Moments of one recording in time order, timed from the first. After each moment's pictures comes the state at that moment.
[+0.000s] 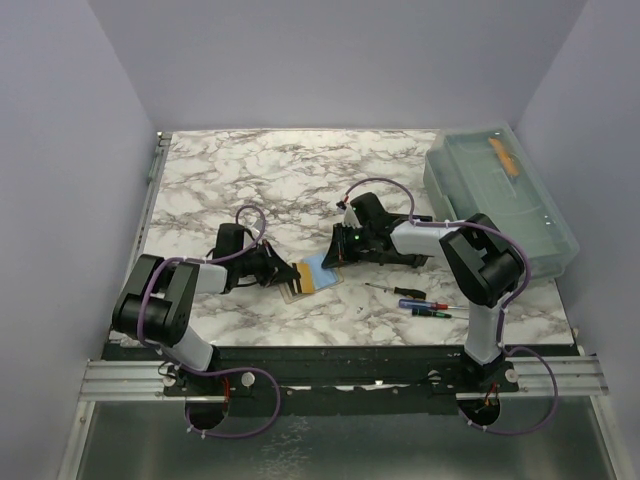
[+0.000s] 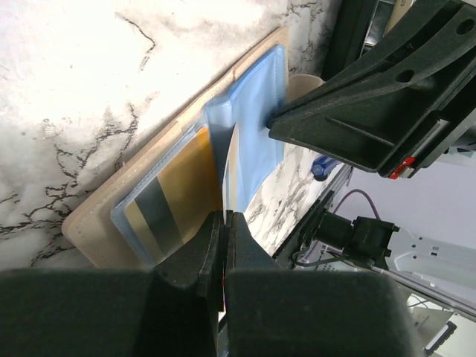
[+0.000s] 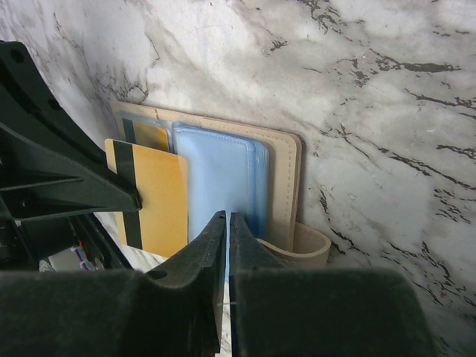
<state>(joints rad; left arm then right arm) -0.21 1.56 0.46 0.34 0.77 -0.86 0.62 1.95 1.08 0.00 -0.53 0.58</state>
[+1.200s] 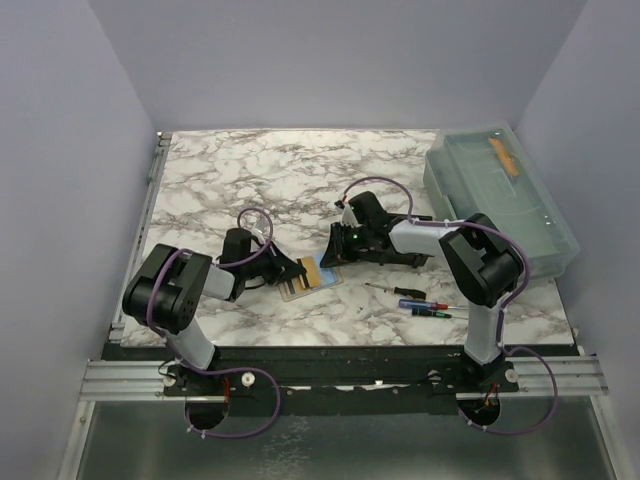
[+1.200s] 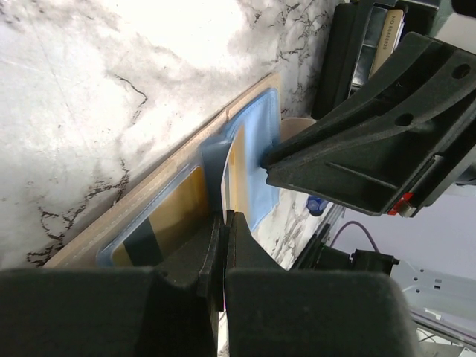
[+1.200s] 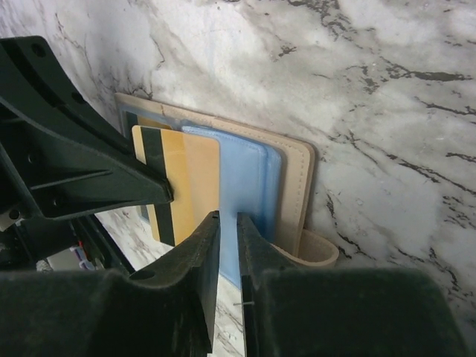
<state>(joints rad) -0.28 1.66 0.40 0.65 0.64 -0.99 0.62 1.96 1.10 -0.01 -0.53 0.58</state>
